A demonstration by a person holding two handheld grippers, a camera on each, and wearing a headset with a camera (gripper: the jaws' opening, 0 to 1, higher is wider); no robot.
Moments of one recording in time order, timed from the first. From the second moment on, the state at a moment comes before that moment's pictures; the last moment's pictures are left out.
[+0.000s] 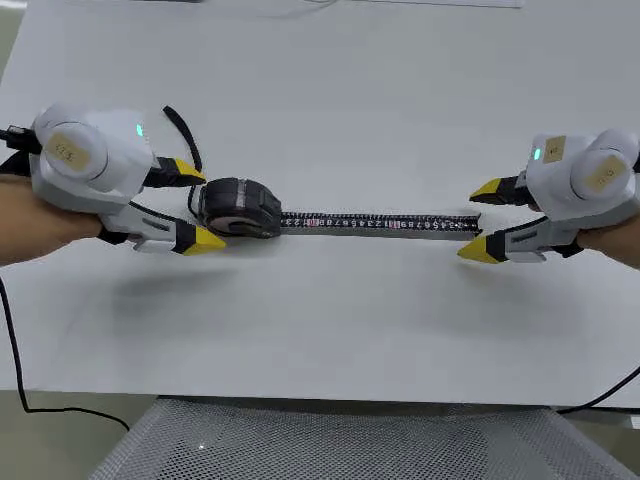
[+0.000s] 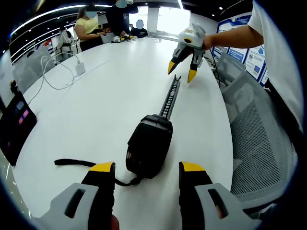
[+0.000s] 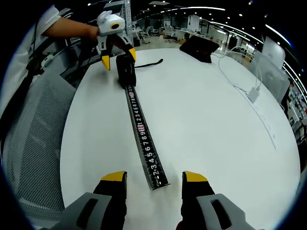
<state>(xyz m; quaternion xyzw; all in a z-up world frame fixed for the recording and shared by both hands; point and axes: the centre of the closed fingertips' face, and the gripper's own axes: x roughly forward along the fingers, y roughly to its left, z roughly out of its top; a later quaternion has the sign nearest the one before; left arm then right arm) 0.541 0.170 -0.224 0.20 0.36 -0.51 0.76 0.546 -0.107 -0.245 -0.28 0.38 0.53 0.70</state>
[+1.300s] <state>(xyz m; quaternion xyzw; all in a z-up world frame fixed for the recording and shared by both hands) 0.518 0.185 -0.182 0.11 0.31 -0.40 0.86 0.507 -0.107 -0.195 -0.19 0.32 0.44 0.82</state>
